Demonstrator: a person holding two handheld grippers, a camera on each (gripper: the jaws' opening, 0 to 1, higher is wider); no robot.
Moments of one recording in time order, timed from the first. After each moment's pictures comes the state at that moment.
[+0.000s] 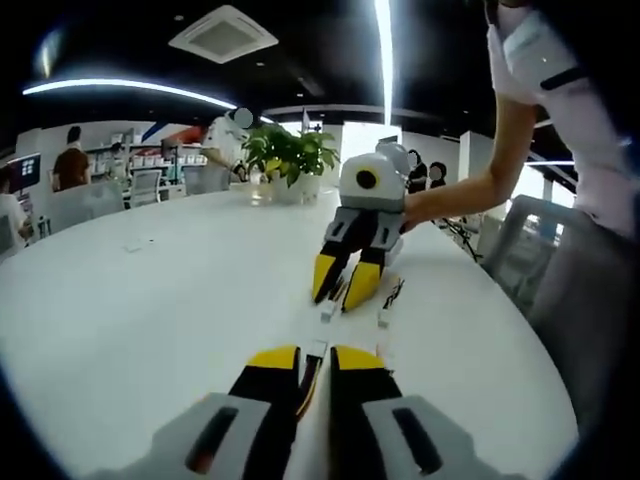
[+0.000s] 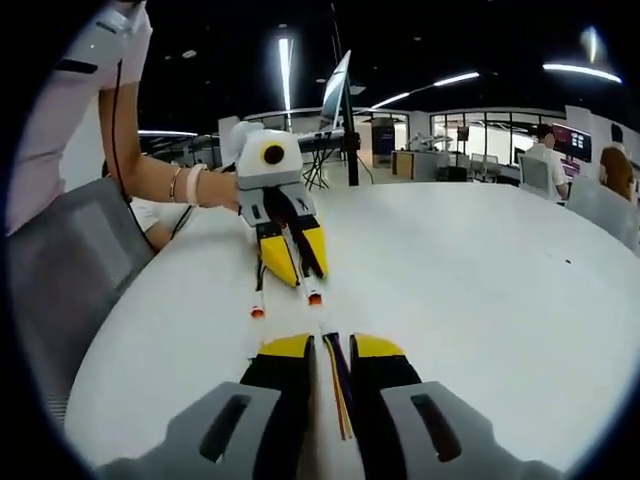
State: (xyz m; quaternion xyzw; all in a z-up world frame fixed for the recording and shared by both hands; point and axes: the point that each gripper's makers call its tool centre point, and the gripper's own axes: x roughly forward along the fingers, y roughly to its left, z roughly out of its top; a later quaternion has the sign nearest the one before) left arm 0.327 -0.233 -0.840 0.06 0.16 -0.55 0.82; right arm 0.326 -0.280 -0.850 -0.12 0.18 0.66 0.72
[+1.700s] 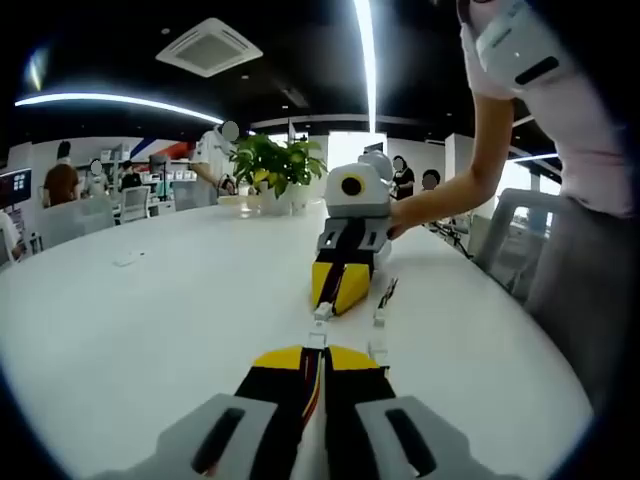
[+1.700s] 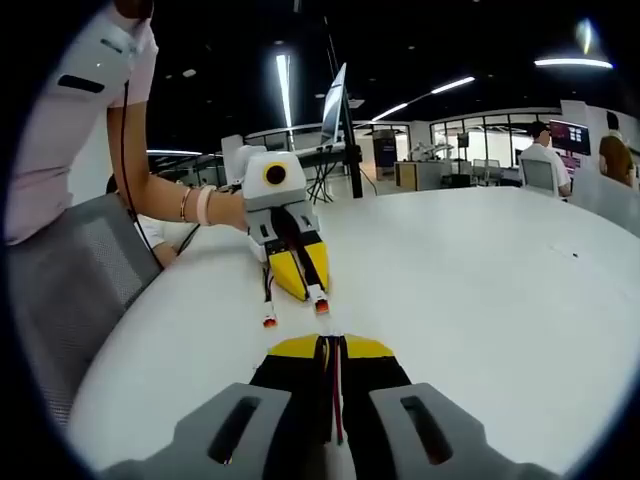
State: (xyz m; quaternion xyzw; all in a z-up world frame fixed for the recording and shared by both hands) left arm 0.323 -0.242 -0.839 0.06 0.12 -0.57 0.81; right arm 0.322 -0.277 -0.846 -0.07 0.17 0.67 0.72
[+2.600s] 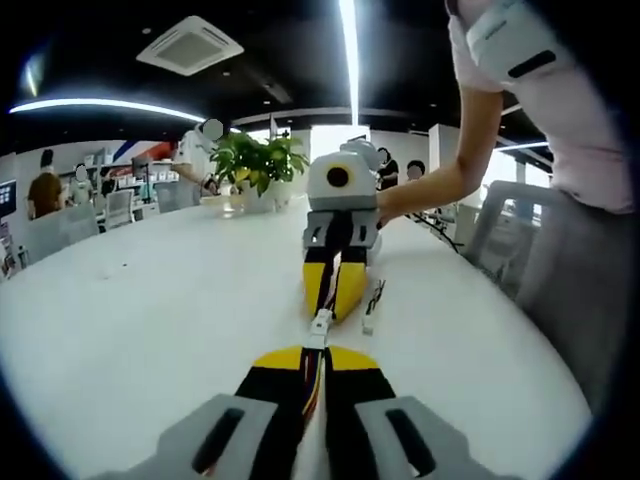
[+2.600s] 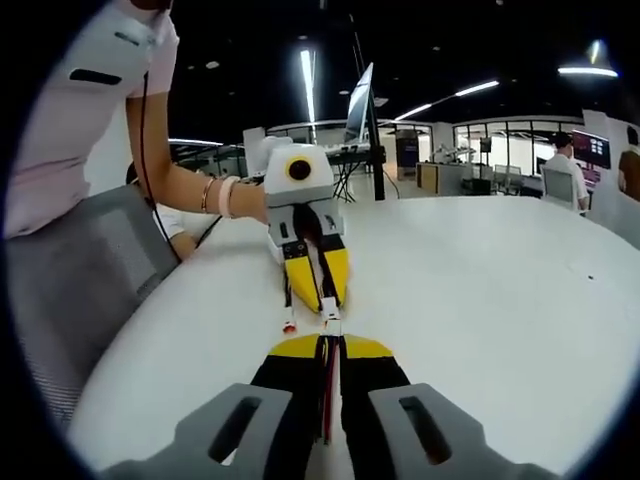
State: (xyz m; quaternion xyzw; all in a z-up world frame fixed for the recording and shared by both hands) left arm 0.319 -0.250 -0.835 0.09 0.12 -0.60 0.78; right arm 0.310 -0.272 -0.840 -0.10 0.16 0.71 0.68
